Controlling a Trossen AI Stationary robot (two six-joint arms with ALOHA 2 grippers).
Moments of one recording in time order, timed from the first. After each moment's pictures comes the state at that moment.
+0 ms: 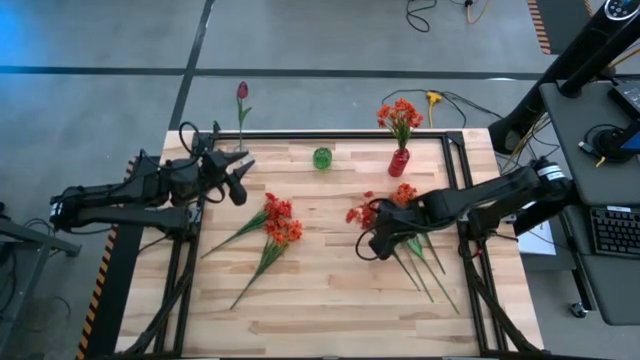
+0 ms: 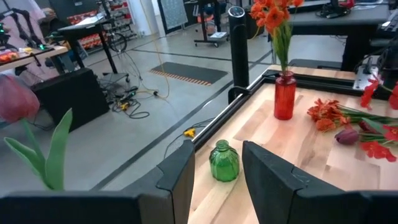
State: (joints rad) left arm 0.11 0.63 0.64 -0.25 -0.56 0.02; right arm 0.21 1.39 1.07 -0.85 0.08 0.99
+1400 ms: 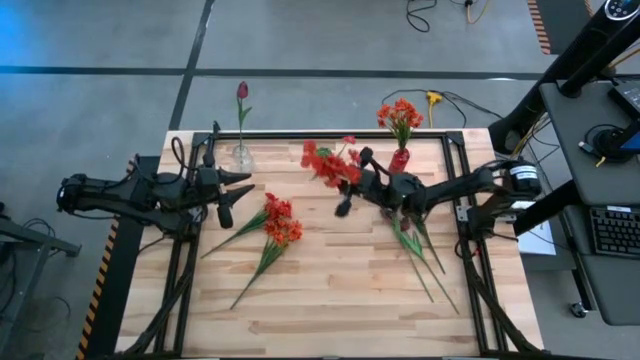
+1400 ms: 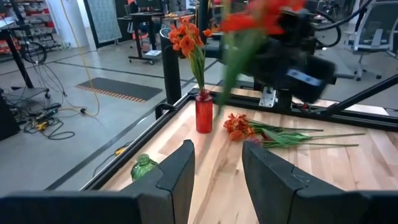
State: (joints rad) left arm -0.16 0.55 0.64 -0.26 -0.53 -0.09; right arm -0.06 1.63 0.80 1.11 0.30 -0.28
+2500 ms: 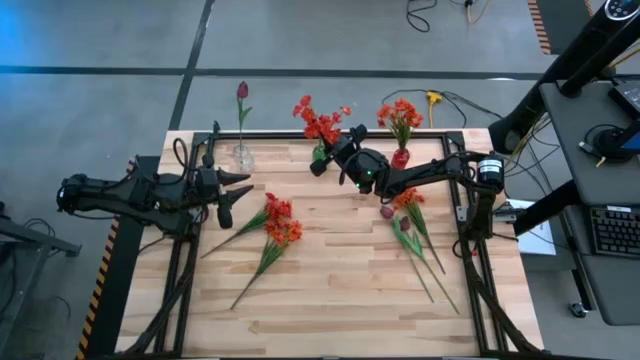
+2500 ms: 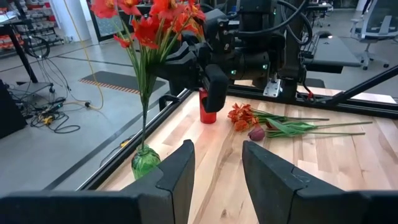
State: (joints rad) left arm -0.16 0.54 0.64 -0.31 -0.54 -0.09; right arm -0.23 1.87 1.07 0.99 0.63 -0.27
